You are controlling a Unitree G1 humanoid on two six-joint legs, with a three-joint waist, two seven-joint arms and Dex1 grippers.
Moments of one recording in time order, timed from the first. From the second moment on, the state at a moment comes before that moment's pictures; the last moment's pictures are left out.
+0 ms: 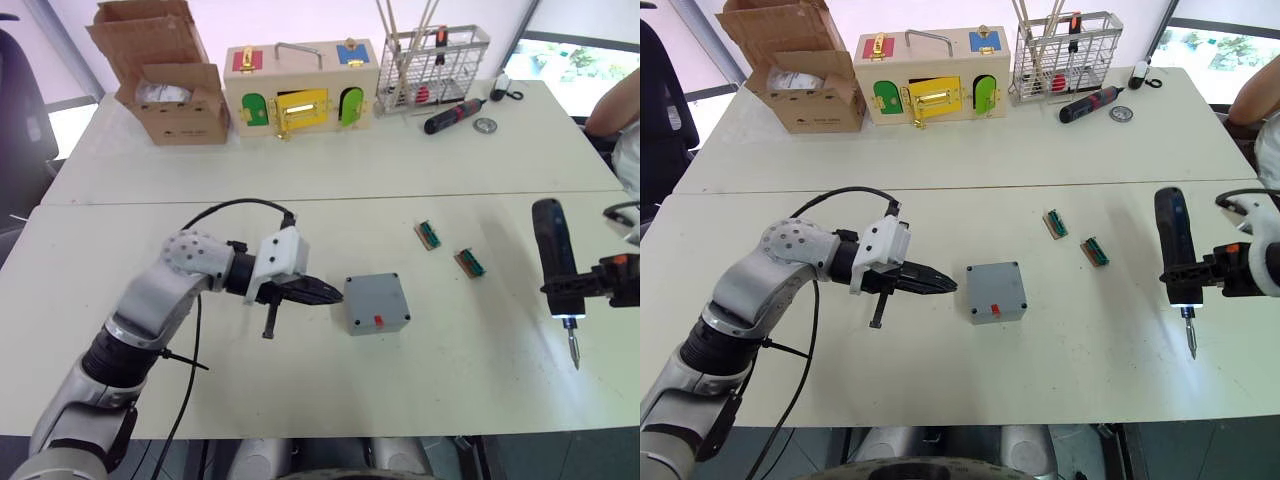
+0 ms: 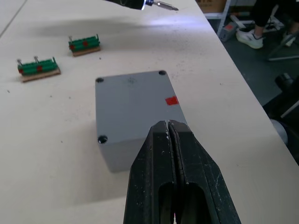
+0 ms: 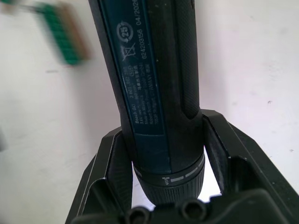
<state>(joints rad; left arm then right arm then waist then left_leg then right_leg) -0.49 0.62 -0.27 -0.36 -0.39 0.55 -1.19 -0.66 -1.37 0.29 0.37 0.71 1.35 0.93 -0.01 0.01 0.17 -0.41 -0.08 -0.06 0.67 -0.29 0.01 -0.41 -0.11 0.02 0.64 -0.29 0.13</state>
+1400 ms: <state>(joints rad) -0.53 0.53 -0.46 -0.01 -0.16 0.36 -1.15 -0.04 -0.95 -0.16 -0.65 0.65 1.14 0.98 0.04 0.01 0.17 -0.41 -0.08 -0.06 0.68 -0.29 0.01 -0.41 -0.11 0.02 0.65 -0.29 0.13</state>
